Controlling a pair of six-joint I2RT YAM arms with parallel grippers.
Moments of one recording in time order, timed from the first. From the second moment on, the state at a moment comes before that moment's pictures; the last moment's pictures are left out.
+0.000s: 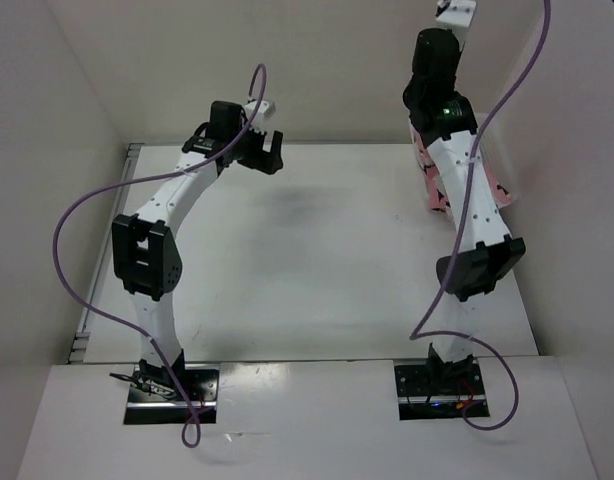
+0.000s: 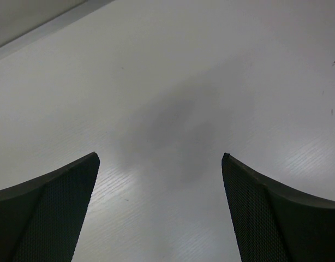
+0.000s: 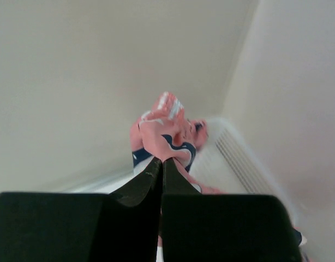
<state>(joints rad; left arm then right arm) -0.26 2.00 1.87 -0.49 0.28 0.07 0.24 1.95 2.35 -0.50 0.75 0.02</state>
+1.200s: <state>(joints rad) -0.11 1.65 1.75 -0.61 0.15 0.07 0.58 2.16 2.44 -0.70 0.20 0.33</state>
